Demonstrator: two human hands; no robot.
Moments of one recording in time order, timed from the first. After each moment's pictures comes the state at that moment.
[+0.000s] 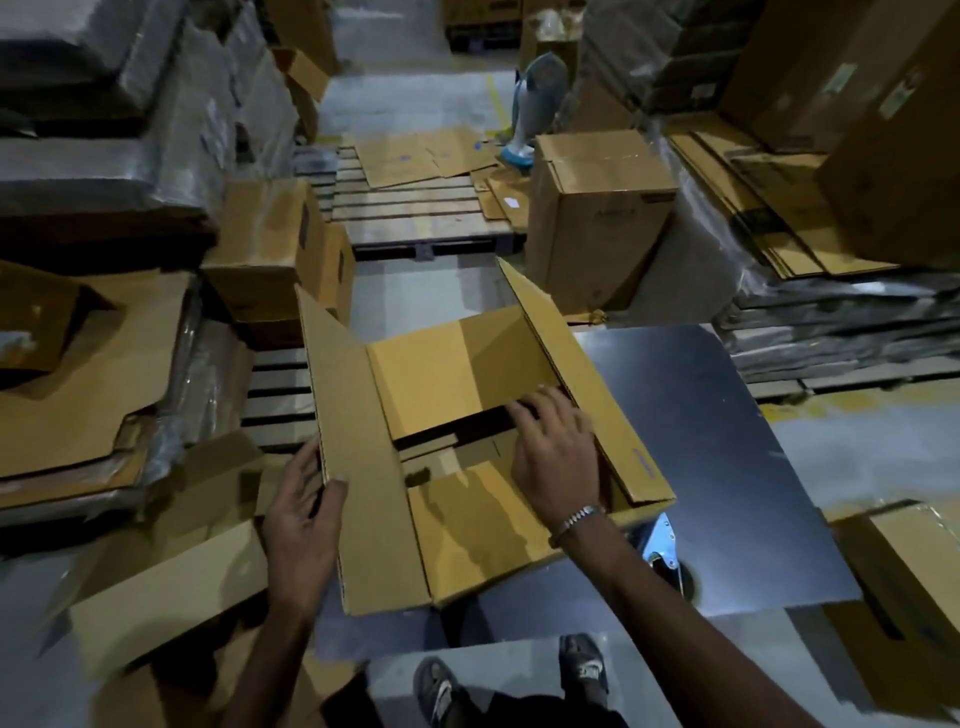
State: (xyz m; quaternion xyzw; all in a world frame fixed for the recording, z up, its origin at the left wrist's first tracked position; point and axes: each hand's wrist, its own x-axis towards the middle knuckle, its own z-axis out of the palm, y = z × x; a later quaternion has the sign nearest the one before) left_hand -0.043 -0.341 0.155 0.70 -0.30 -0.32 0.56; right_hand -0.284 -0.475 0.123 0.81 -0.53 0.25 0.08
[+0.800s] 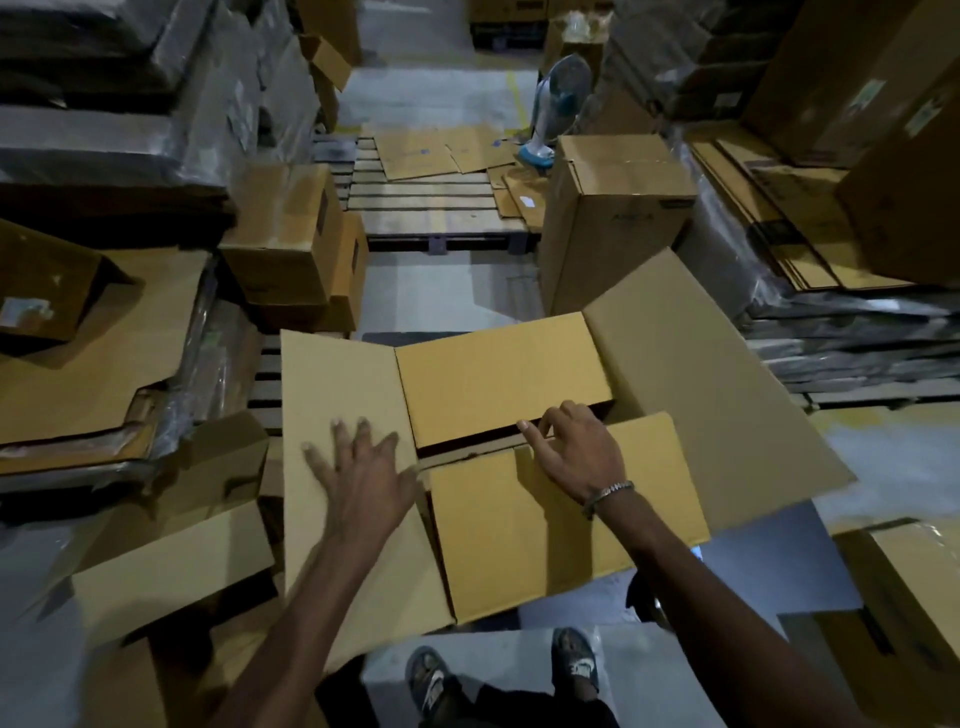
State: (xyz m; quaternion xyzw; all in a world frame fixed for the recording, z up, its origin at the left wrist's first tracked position) left_hand -0.039 -0.391 0.085 0.82 -0.56 -0.08 0.01; right_hand -0.310 -0.504 0.087 0.81 -0.55 0.17 -0.11
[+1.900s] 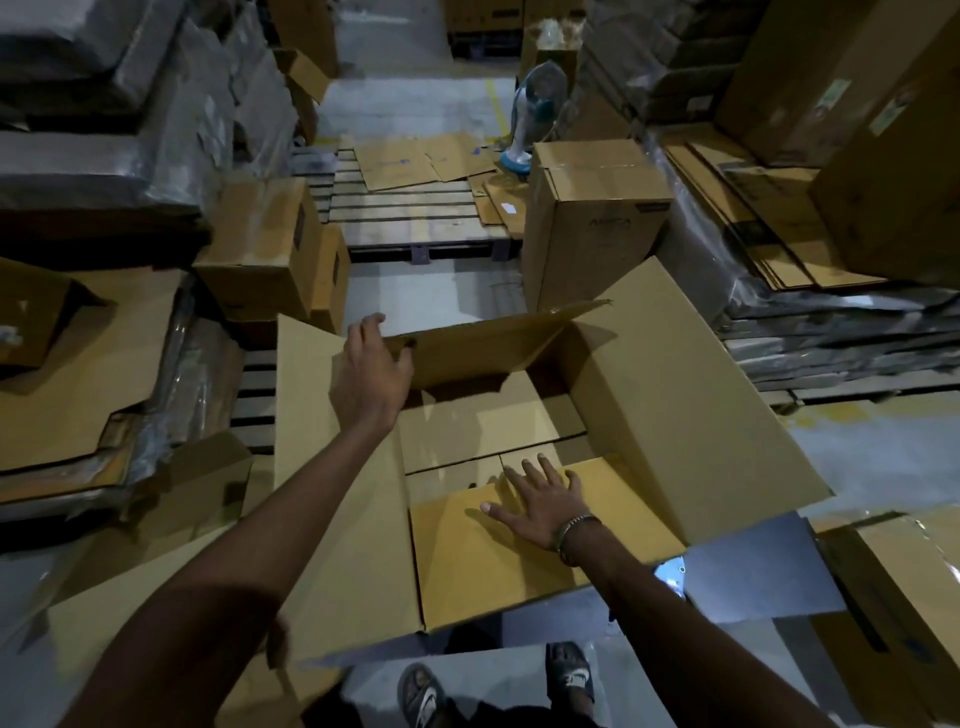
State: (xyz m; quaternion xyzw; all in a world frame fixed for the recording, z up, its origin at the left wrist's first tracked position) left_hand -0.058 -0.541 0.139 0.81 -0.50 -0.06 0.30; right_hand -0.328 -0.488 0.034 0.79 -0.53 -0.18 -0.23
